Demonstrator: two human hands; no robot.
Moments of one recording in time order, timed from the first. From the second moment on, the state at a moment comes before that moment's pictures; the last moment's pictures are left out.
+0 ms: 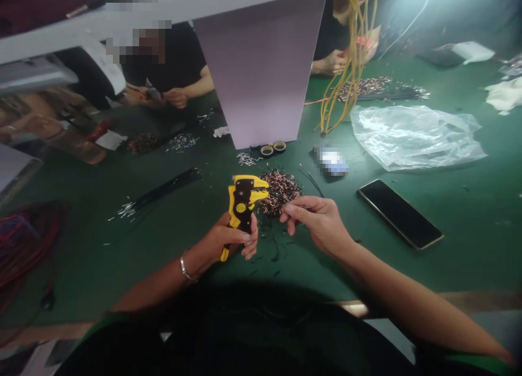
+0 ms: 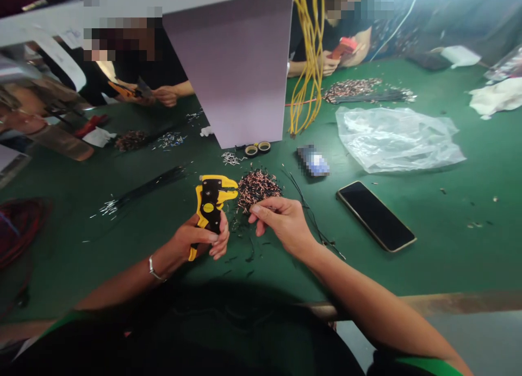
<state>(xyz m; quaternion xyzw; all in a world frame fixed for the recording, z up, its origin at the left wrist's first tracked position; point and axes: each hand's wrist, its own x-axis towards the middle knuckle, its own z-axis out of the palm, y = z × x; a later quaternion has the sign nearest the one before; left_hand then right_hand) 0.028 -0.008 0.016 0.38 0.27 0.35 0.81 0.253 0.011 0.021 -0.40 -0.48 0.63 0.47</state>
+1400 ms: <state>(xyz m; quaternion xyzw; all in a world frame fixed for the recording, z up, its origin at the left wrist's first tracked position) 0.040 -0.013 0.011 0.55 0.28 0.29 0.73 0.237 -0.010 0.017 -0.34 -0.81 0.15 0.45</state>
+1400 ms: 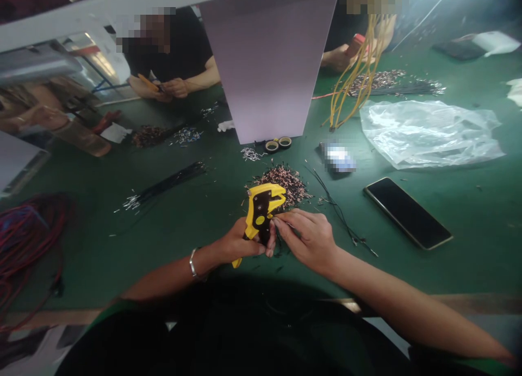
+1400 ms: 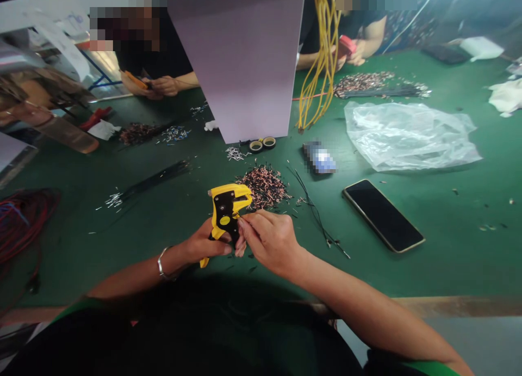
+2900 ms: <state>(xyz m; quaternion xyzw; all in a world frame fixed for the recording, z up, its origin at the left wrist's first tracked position) 0.043 -0.026 0.001 0.48 0.40 0.33 0.70 0.232 -0.012 0.014 -0.32 -0.80 0.20 0.46</state>
